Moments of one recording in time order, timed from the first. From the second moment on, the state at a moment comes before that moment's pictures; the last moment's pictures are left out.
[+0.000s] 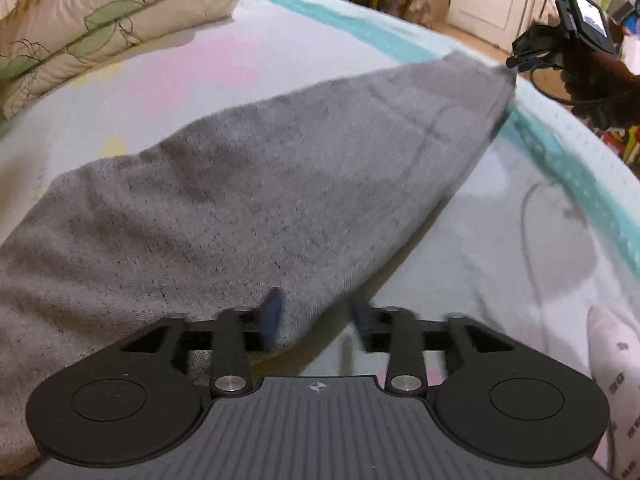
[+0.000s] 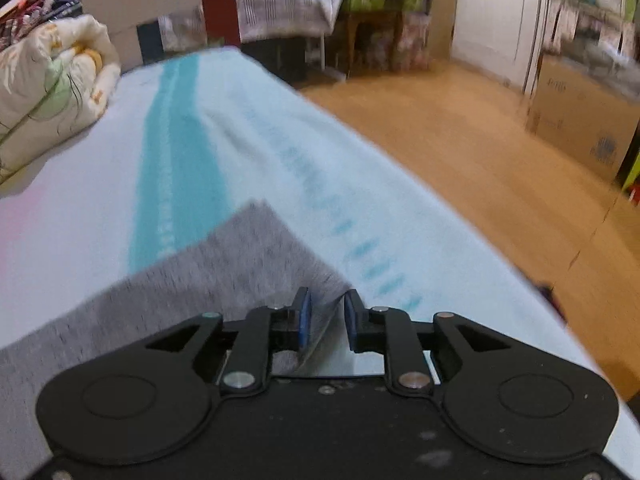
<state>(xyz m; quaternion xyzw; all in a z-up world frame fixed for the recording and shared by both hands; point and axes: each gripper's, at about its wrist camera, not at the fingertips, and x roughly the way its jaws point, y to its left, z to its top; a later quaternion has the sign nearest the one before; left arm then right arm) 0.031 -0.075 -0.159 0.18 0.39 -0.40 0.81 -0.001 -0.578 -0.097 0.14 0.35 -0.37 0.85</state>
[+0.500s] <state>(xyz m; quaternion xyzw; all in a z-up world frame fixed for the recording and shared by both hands) 0.085 0.012 -0.167 0.03 0.48 -0.24 0.84 0.042 -0.469 -0.055 0.08 0.32 -0.15 0.93</state>
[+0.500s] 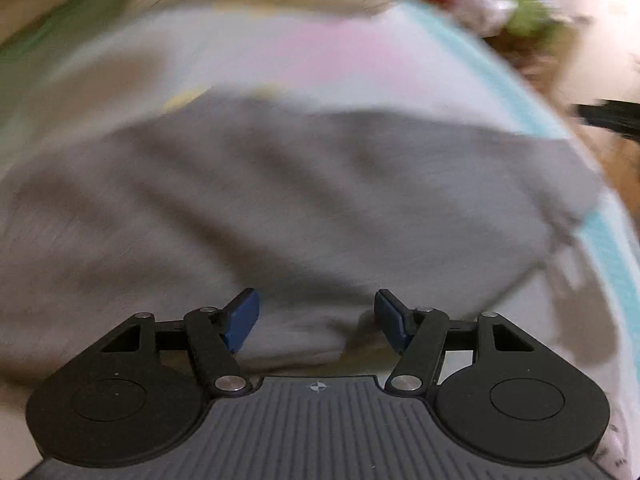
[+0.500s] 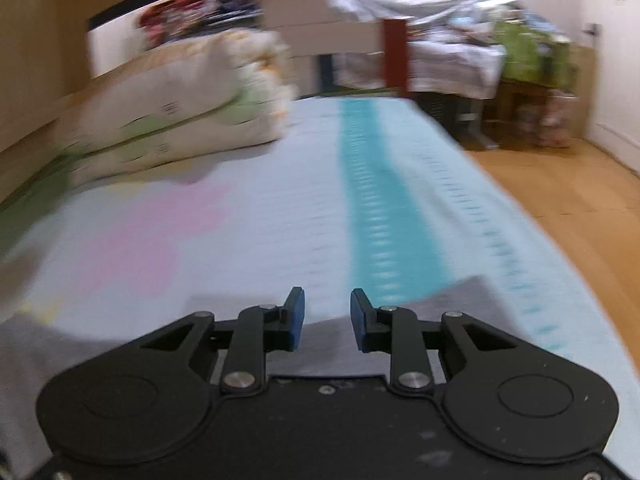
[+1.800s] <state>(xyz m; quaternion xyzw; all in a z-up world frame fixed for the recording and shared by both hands) 0.124 0.100 -0.149 -0.03 0.50 -0.13 0.85 0.196 -0.242 -0.063 -0.12 0.46 0.29 0.83</state>
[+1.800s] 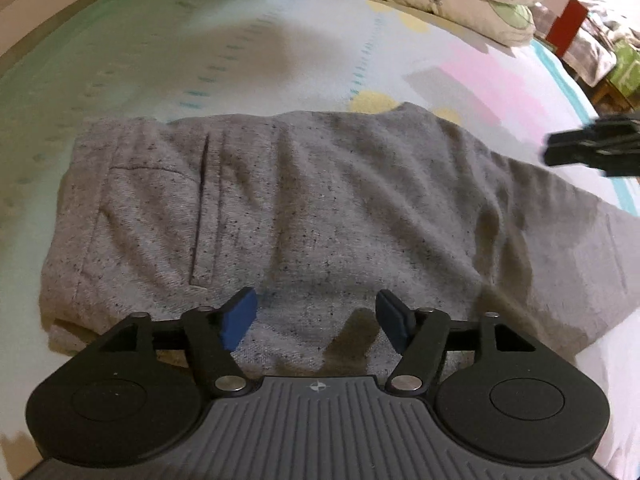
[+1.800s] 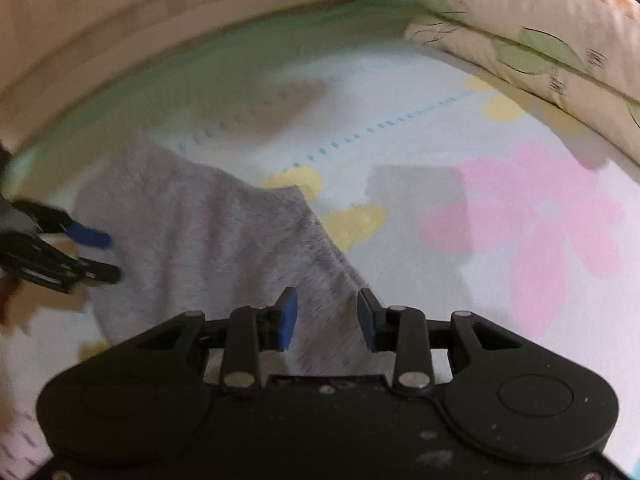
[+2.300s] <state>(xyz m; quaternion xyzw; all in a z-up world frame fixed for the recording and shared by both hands) 0.134 0.121 -0.144 -0.11 0.50 -0.13 0.85 0.164 -0.210 -0.115 -0.15 0.48 0.39 0.77</state>
